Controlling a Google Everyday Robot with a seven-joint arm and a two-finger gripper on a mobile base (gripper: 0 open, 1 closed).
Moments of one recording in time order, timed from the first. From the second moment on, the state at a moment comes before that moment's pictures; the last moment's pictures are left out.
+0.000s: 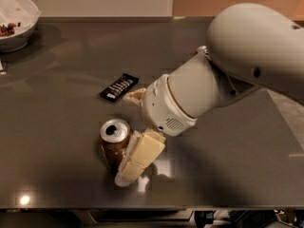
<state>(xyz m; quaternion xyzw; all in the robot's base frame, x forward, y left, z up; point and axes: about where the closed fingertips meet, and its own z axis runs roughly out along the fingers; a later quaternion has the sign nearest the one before) 0.378 0.054 0.899 -0.66 0.64 0.26 0.28</state>
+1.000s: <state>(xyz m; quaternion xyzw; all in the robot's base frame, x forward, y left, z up) 0.369 0.078 0.896 -0.67 0.62 0.29 0.29</state>
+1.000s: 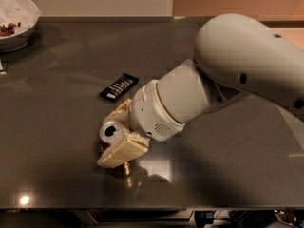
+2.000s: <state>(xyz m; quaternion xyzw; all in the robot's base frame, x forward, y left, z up) 0.406 0.043 0.943 -0.66 0.63 0.27 0.31</state>
